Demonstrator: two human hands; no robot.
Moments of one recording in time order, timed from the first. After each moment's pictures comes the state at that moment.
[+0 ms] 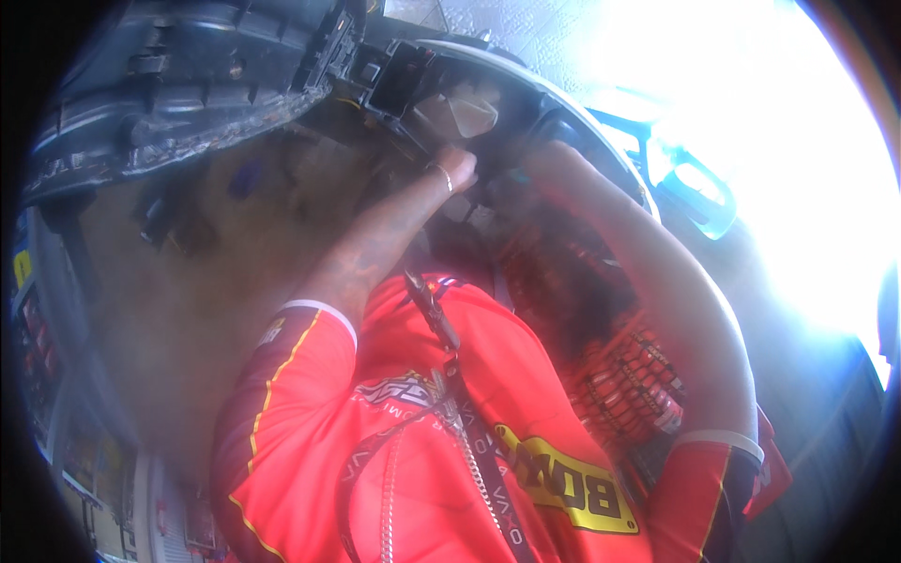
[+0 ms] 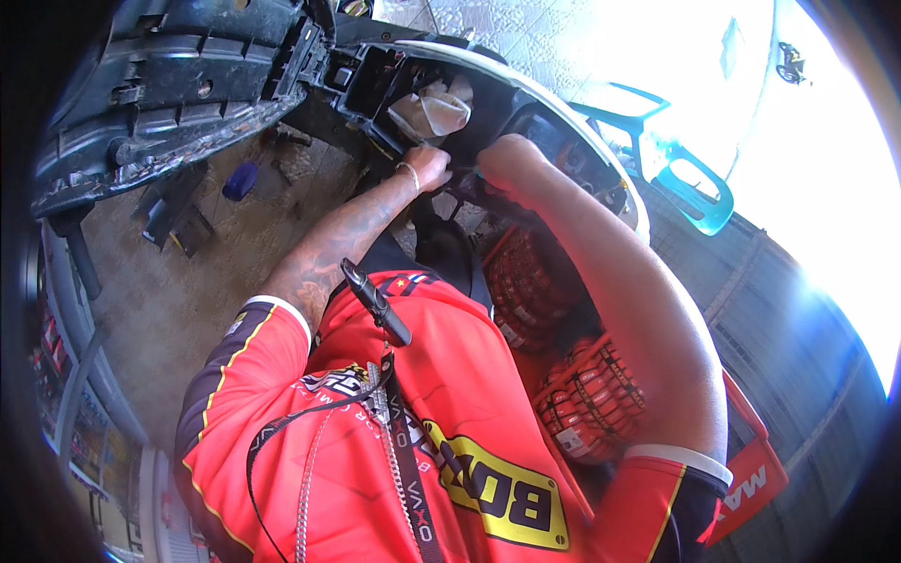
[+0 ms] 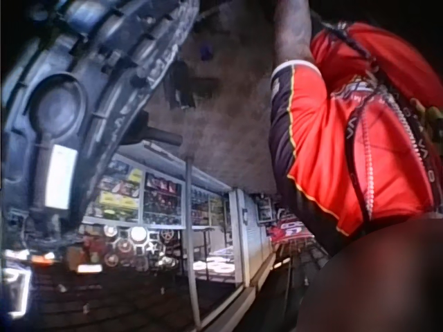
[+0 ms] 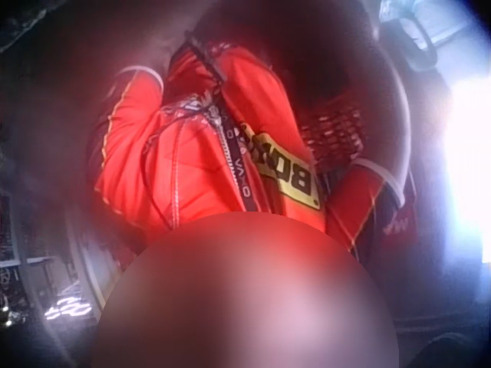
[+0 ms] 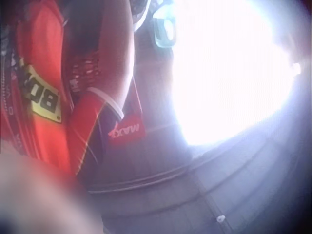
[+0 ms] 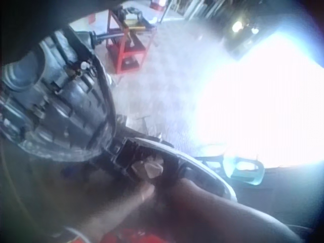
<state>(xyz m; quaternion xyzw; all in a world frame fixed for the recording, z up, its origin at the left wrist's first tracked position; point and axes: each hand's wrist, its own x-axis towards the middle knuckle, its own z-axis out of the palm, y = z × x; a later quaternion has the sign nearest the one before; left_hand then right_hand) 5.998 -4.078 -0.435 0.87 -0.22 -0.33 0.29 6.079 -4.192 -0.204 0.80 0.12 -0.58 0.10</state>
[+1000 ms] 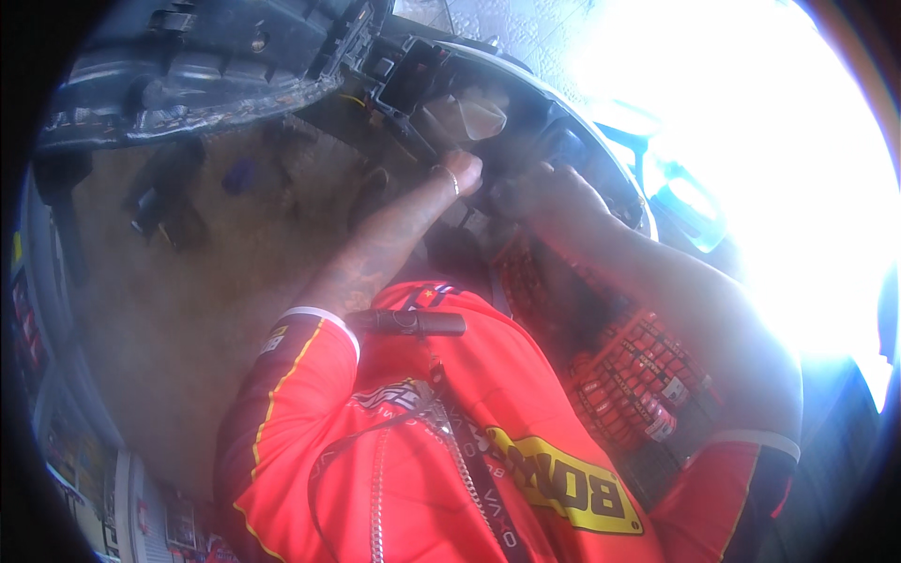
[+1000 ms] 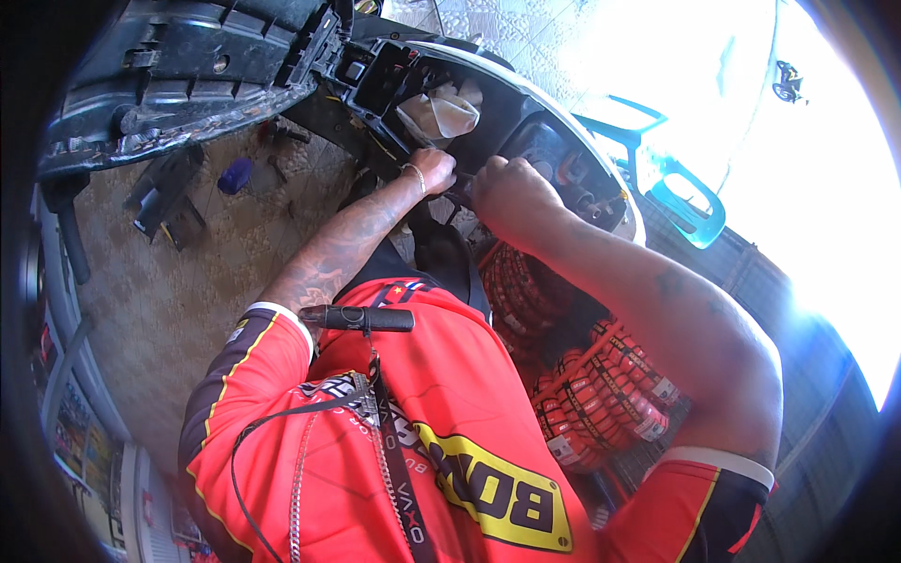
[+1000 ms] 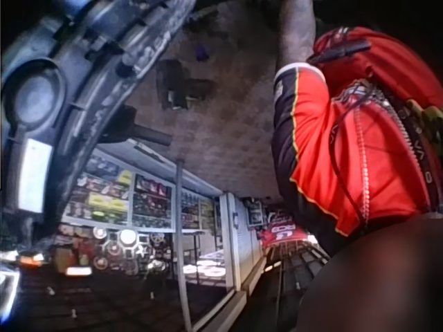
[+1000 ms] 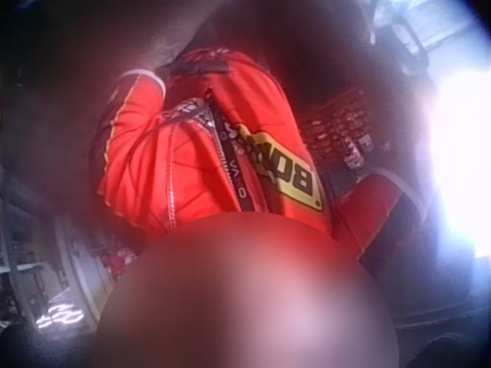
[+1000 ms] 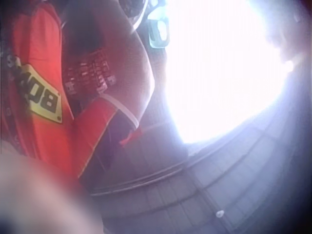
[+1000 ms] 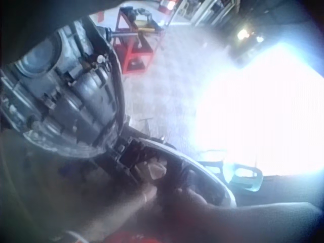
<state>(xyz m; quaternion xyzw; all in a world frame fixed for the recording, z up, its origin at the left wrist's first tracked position) 5.996 -4.077 -0.432 0.87 -0.21 -0.32 0.30 6.034 -4.164 -0.152 0.77 0.50 -0.35 0.22</state>
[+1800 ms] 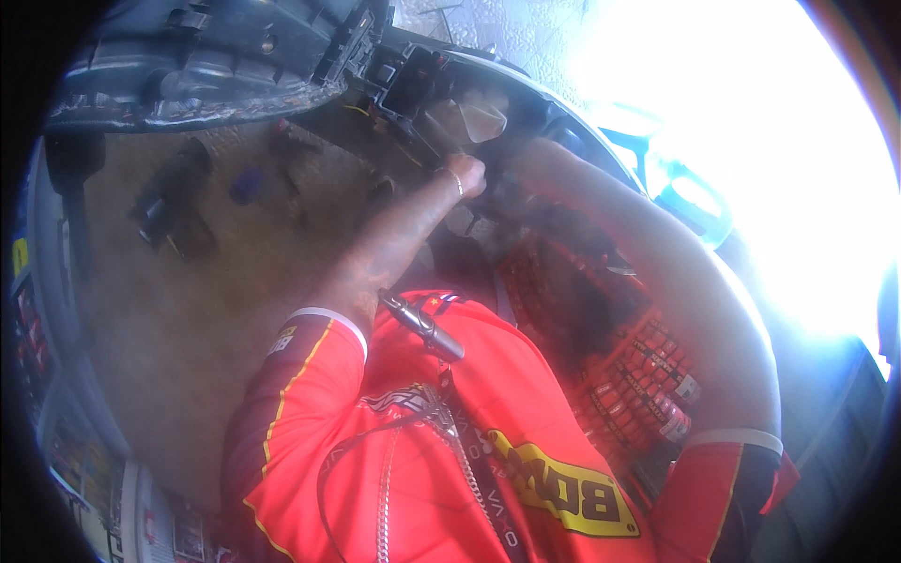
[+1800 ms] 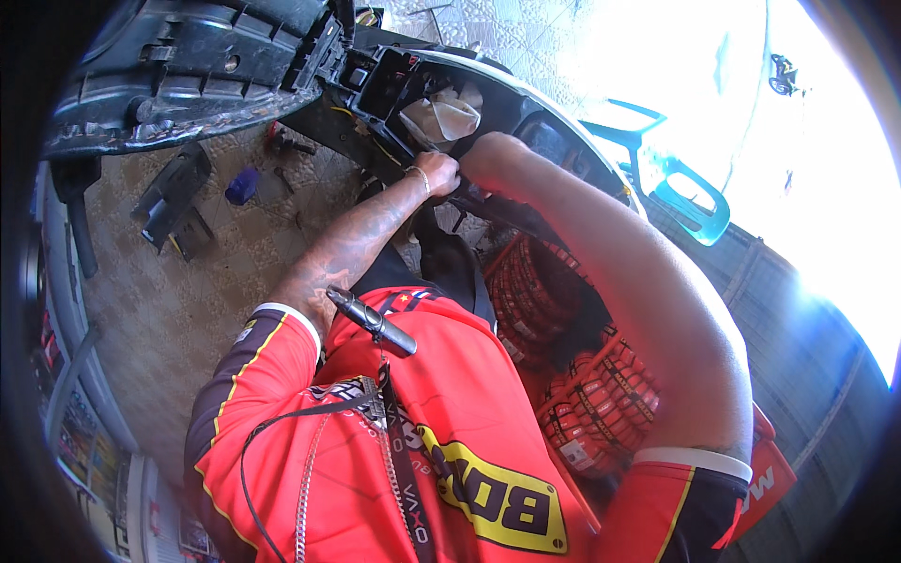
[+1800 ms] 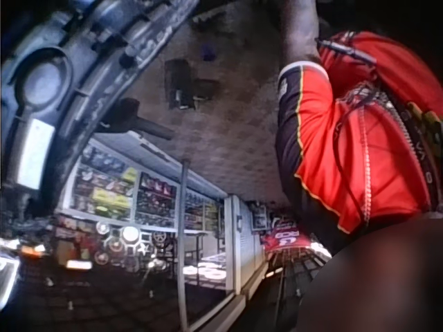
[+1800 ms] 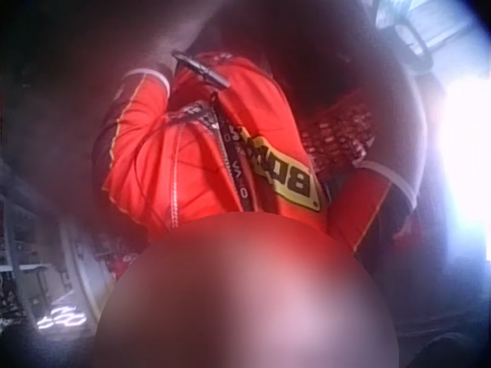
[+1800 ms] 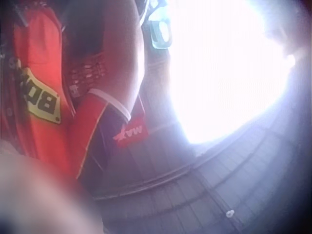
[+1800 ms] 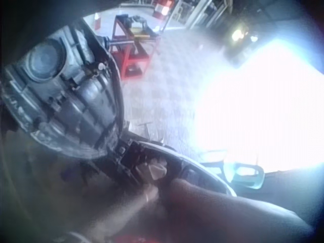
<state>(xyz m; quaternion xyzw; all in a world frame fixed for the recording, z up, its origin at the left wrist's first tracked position) 5.997 -4.077 -0.427 0.87 -0.22 -0.35 0.26 6.067 -4.153 -0.195 0.83 0.09 -0.55 0.01</state>
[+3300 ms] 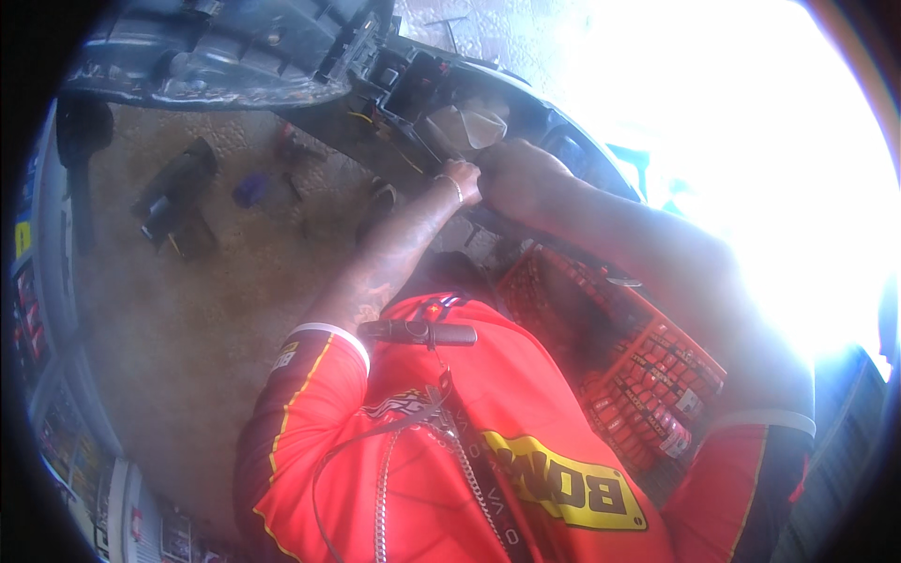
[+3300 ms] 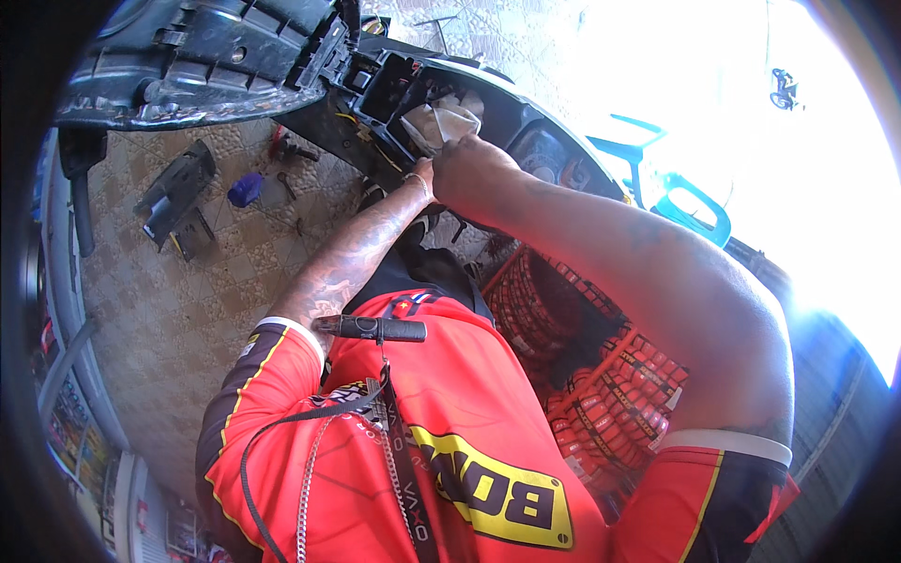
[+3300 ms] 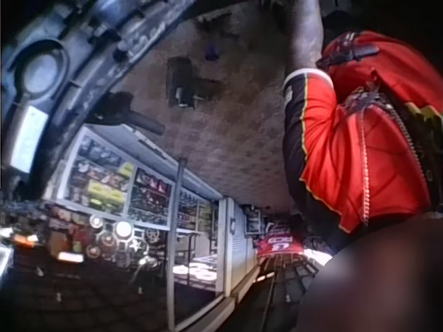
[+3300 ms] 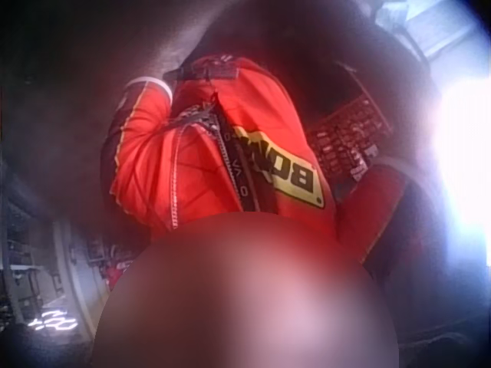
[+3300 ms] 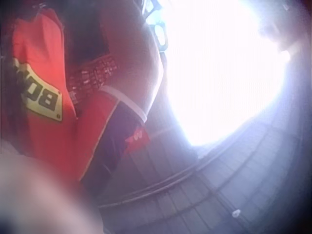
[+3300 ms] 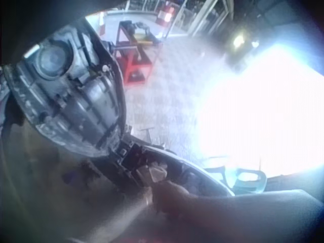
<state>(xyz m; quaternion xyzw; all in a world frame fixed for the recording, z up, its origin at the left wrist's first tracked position) 5.979 -4.089 -0.472 0.86 -0.16 -0.32 0.37 6.044 -4.128 -0.171 0.81 0.45 -0.35 0.13</state>
